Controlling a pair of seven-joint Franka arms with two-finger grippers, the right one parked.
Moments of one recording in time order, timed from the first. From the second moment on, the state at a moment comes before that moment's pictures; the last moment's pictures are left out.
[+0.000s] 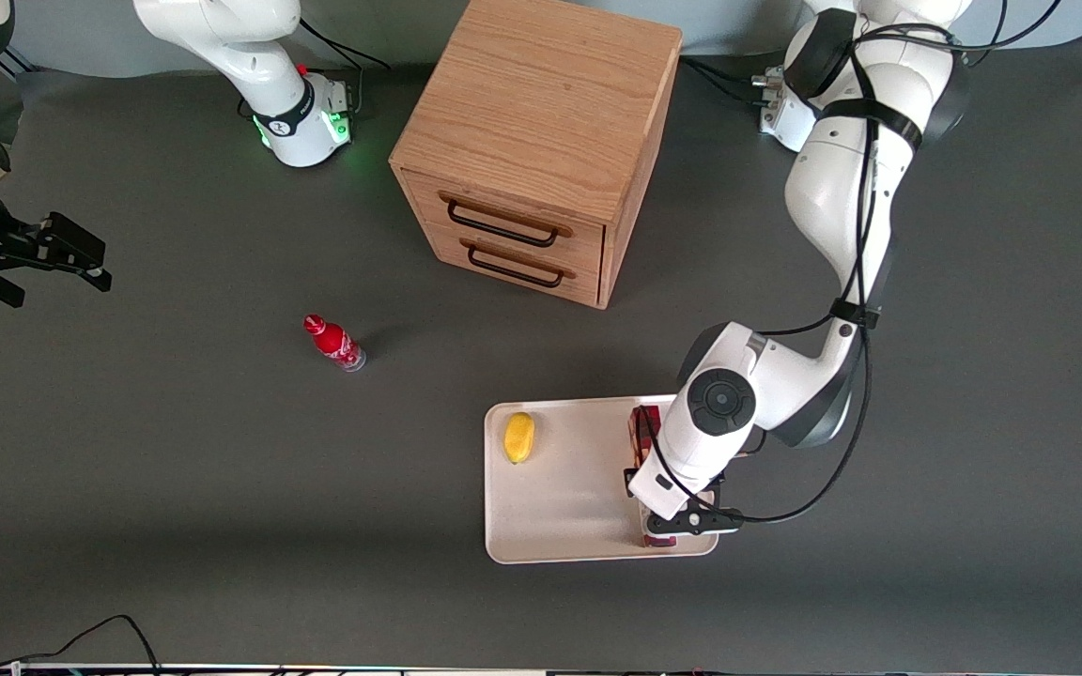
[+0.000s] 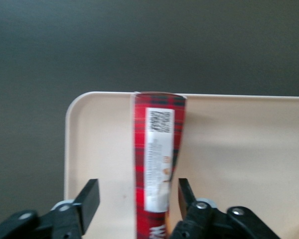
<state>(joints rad) -0.30 0.97 -0.23 -1.03 0.27 2.14 -0.63</state>
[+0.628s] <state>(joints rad) -0.08 0.62 -0.24 -1.03 0.12 1.64 -0.29</state>
